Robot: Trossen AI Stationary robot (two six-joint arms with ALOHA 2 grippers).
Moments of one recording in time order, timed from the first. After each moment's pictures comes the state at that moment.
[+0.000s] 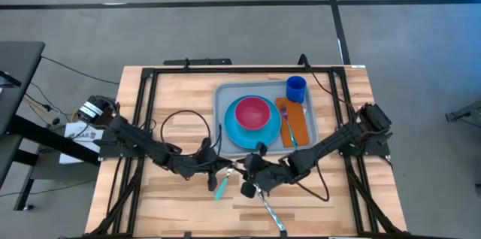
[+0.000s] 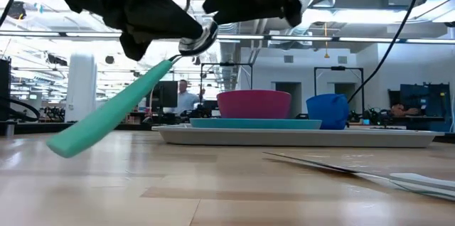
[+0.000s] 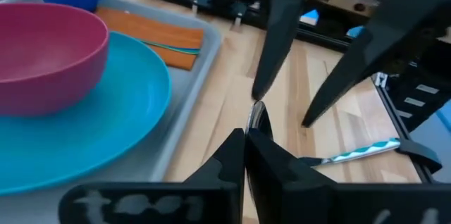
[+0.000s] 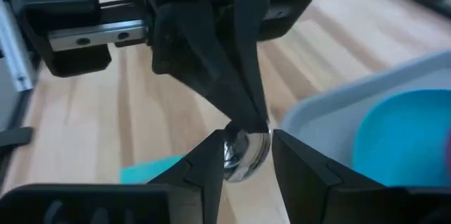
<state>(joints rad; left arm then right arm) -0.49 1.56 0.65 0.55 -0.58 -0.46 0.48 1.84 1.22 -0.02 0.62 0.46</state>
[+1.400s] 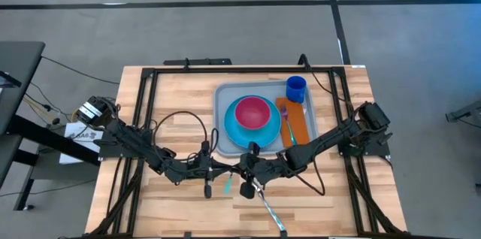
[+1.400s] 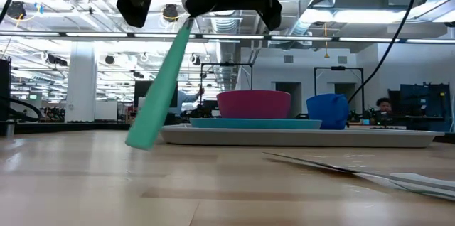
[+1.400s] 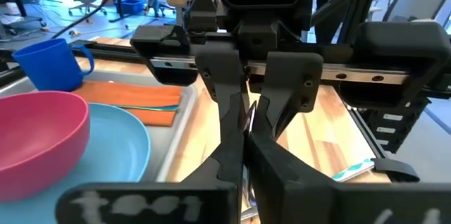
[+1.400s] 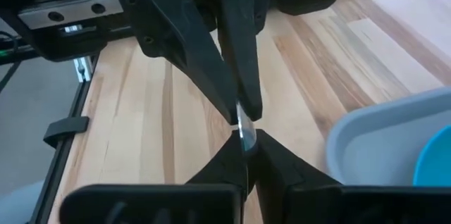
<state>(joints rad) -0.58 1.56 0.65 0.77 -0.66 -0.20 0.43 1.84 1.22 0.06 0.41 0.38</state>
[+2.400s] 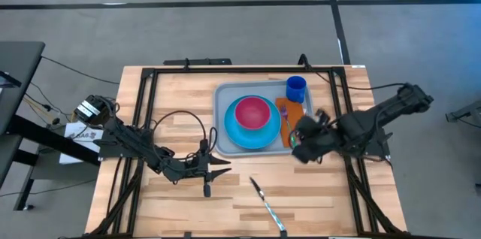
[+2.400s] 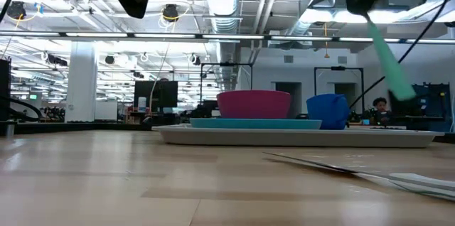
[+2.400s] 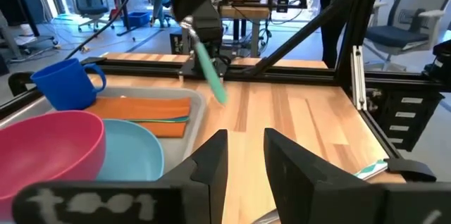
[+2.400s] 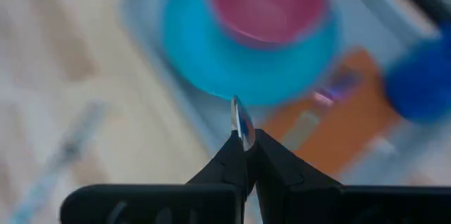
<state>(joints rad) -0.58 1.53 0.65 0.75 -0.69 -0.12 0.46 1.28 1.20 -1.17 0.50 0.88</state>
